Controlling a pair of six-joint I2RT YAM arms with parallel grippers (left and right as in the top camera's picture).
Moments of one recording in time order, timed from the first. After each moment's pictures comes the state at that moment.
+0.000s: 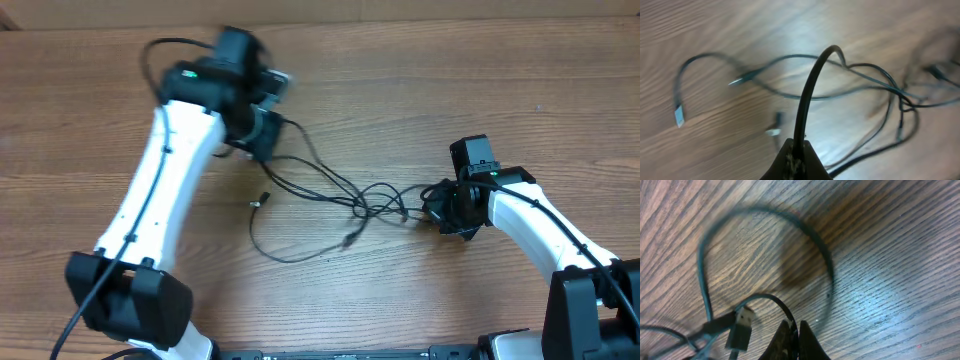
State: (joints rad) left arm -0.23 1.78 1.74 -1.26 0.16 0.10; right arm 0.15 1.56 0.86 -0.72 -0.15 0.85
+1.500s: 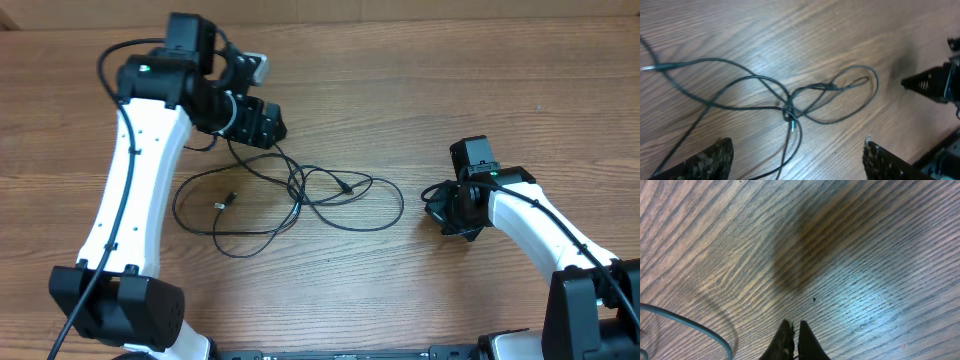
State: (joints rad) left arm -0.15 1.76 1.79 -1.28 0.41 0.14; right arm 0.15 1.56 0.86 -0.74 -0.11 0.85
